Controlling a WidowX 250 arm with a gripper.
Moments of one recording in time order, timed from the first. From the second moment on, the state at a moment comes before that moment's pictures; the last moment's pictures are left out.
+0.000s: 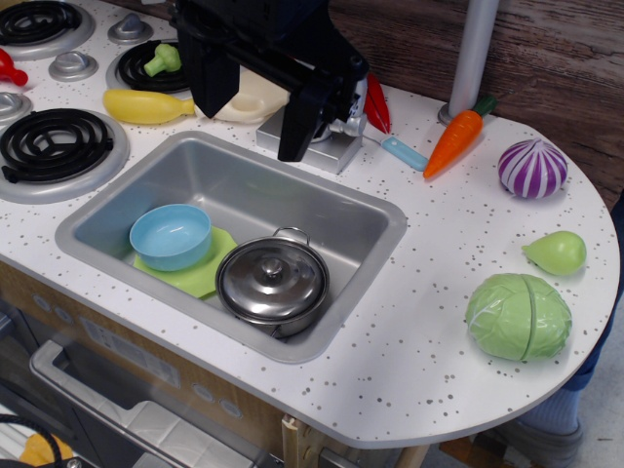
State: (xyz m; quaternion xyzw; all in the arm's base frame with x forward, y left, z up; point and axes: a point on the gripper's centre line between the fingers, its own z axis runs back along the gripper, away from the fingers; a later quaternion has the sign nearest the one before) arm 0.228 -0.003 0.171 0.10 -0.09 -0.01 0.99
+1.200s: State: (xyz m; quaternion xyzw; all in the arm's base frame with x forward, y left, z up) arm 0.289 0.070 0.008 0.06 -0.15 0.01 0.99
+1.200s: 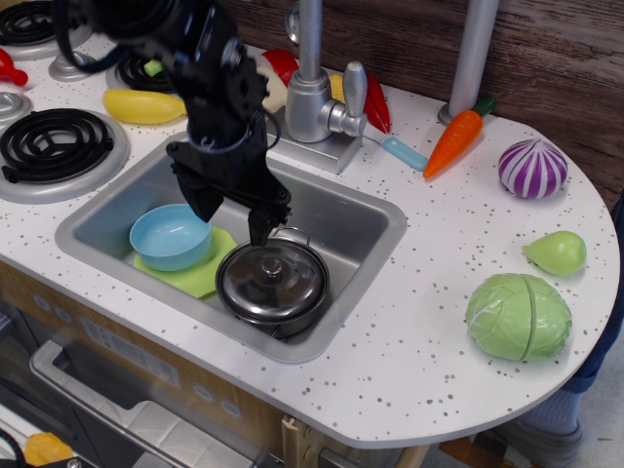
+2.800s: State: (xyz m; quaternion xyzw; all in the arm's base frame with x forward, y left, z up) arm 0.300 0.045 -0.030 0.01 -0.17 -0.01 0.99
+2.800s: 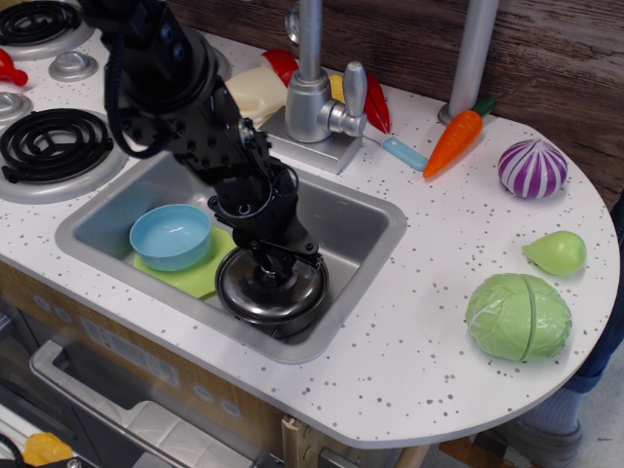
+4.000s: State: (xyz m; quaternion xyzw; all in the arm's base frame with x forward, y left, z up) arm 0.283 -0.047 0.054 0.00 -0.08 0.07 0.99
